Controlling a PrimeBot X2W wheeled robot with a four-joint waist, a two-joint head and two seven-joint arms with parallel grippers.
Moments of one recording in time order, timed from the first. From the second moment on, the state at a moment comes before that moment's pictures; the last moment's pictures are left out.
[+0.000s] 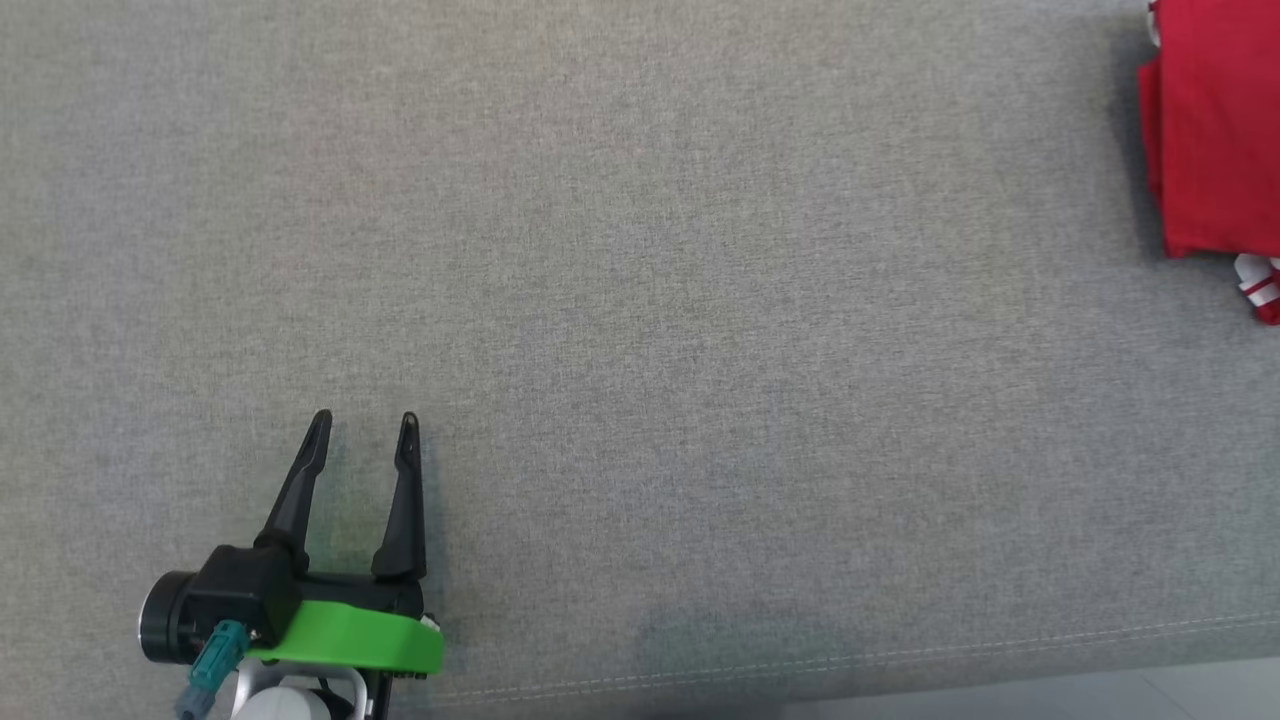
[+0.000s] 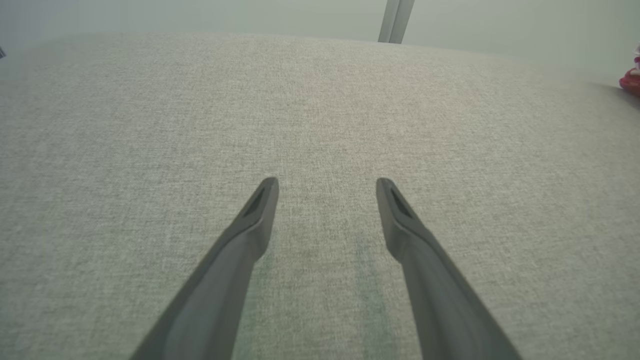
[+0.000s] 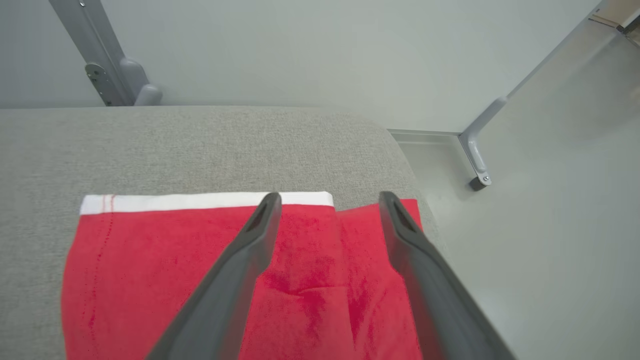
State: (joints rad) left arm -0.06 0.05 -0.09 0.09 -0.18 -0.12 -0.26; right arm -0.88 -0.65 -0.06 0.54 0.32 0.13 0.43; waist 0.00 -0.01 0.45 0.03
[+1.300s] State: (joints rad) left arm 0.14 0.05 0.02 0.12 -0.20 -0.11 -0.26; right arm -0.04 -0.11 -0.09 0.17 0.02 0.13 -0.26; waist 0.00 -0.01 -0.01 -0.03
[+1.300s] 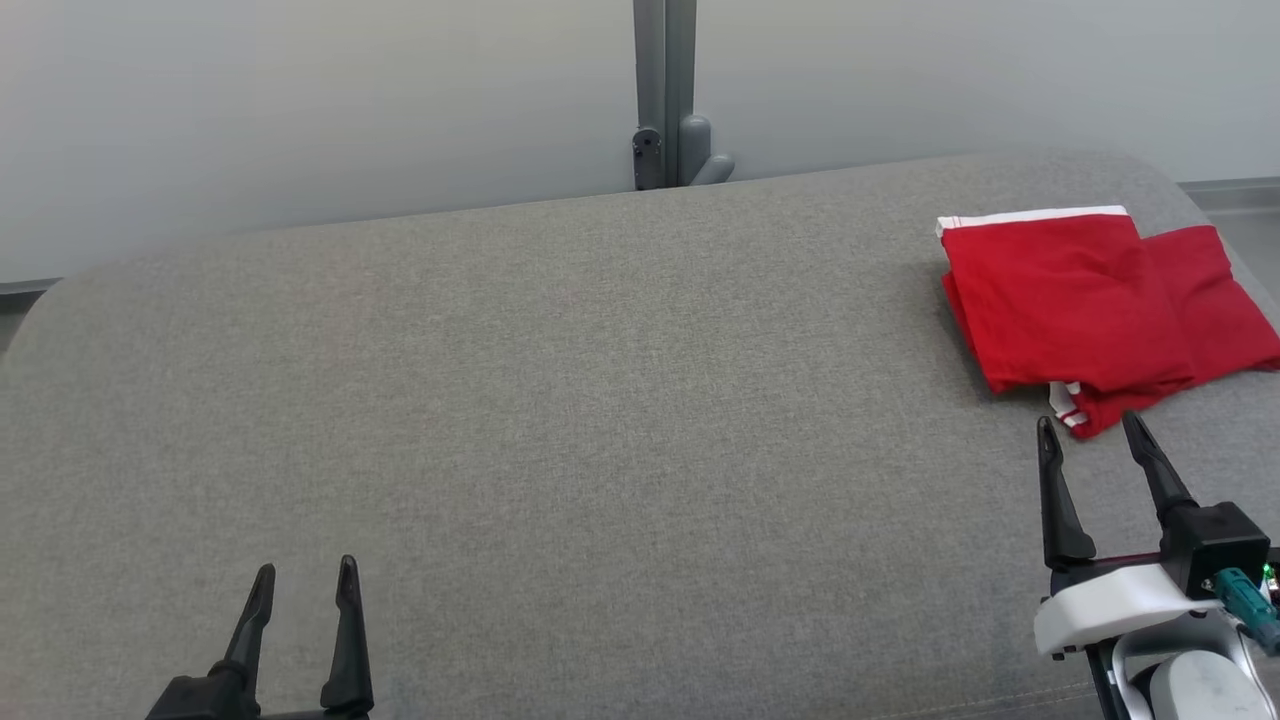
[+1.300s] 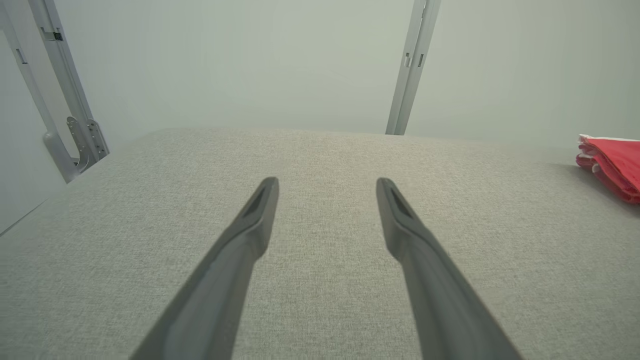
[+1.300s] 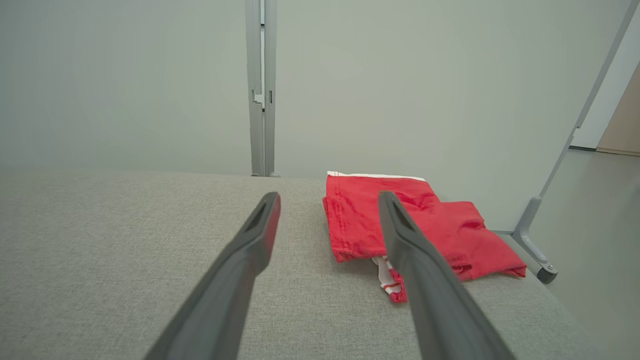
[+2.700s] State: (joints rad) left arm 0.14 0.05 0.03 0.17 -0.21 -0.12 -0.26; right arm -0.01 -0.05 -0.12 0.19 -0.11 0.13 -0.26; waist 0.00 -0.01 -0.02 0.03
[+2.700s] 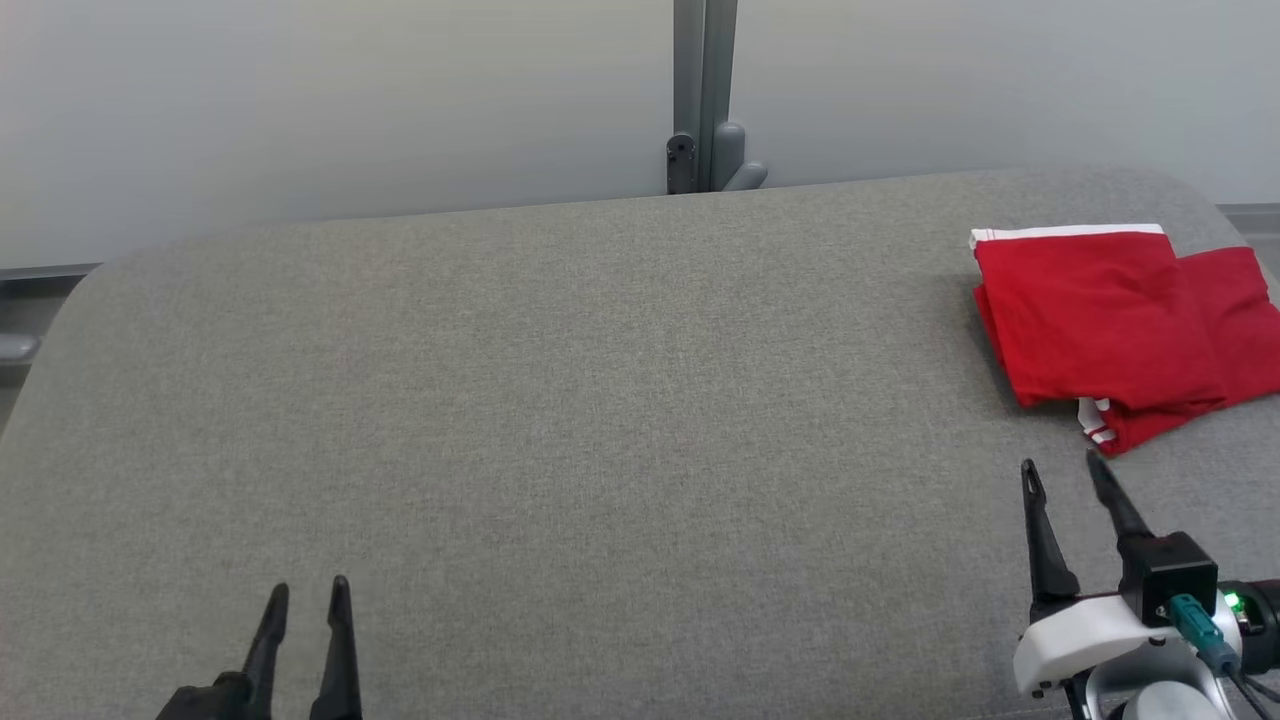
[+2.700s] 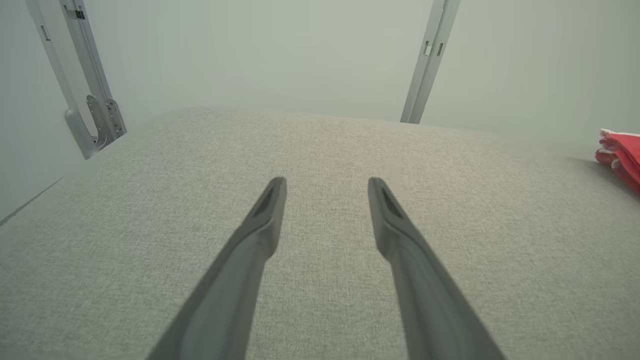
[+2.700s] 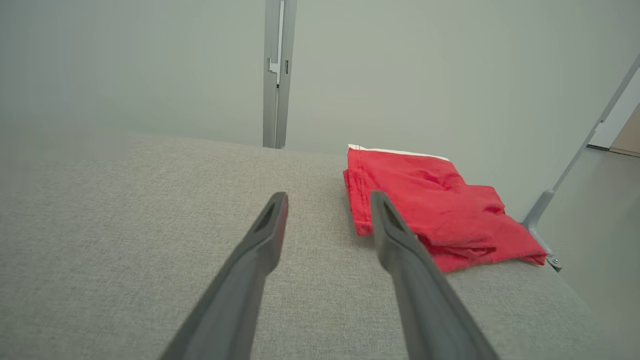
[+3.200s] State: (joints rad) left arm 0.13 0.04 0.03 0.22 -0.39 -0.12 -0.21; right arm 0.01 -0.03 -0.13 0.25 0.12 0.13 -0.20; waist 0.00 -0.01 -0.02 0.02
